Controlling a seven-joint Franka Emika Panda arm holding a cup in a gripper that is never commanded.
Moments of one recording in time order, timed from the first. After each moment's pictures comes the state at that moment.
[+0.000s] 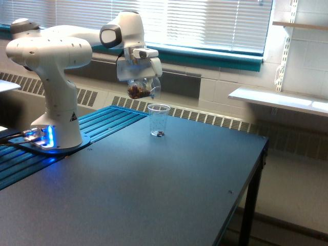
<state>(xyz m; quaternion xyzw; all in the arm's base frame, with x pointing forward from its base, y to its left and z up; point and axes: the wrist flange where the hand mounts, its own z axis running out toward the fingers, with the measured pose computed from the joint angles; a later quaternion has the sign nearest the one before) 0.192 0.207 0.313 0.94 0.32 0.12 0.06</state>
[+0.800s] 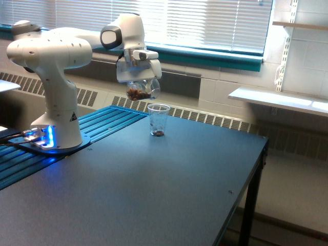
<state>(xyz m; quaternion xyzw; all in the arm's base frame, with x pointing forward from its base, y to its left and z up) 0.194 0.204 0.307 0.94 0.31 0.11 0.07</state>
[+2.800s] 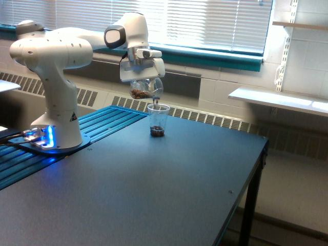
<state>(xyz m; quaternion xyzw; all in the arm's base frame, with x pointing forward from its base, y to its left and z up) 0.202 0.215 0.311 0.94 0.31 0.11 0.10</state>
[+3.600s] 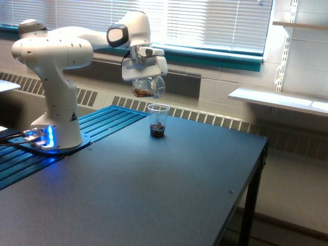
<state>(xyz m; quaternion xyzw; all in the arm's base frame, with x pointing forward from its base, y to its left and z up) 0.207 0.224 0.317 0.93 0.32 0.11 0.11</state>
